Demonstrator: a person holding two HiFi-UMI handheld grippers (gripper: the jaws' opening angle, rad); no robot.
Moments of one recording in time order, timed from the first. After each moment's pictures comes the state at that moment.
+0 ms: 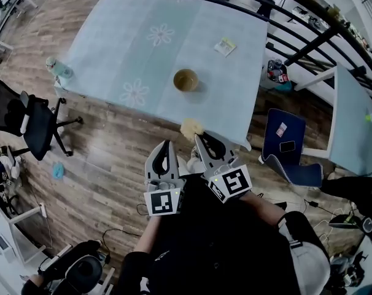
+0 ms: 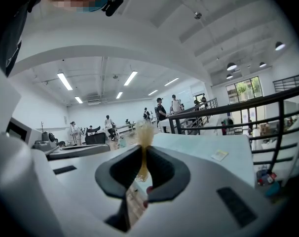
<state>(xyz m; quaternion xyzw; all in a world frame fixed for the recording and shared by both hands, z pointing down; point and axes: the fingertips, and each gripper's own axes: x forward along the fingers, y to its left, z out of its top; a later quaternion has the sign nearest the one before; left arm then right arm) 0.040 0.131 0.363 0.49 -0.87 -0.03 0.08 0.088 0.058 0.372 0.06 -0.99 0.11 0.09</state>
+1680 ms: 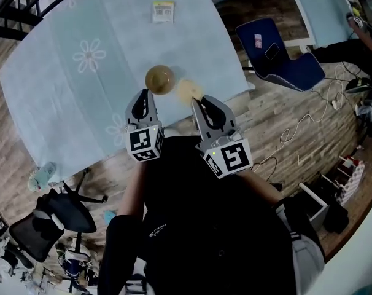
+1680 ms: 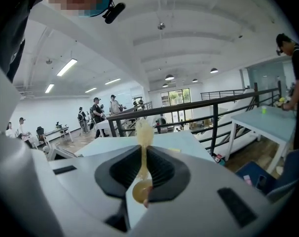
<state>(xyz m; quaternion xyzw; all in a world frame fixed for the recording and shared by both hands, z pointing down) -0.142 -0.073 0.518 0.74 -0.62 0.09 0.24 -0.019 -0.064 0.398 0.44 -0.88 0.15 0.12</state>
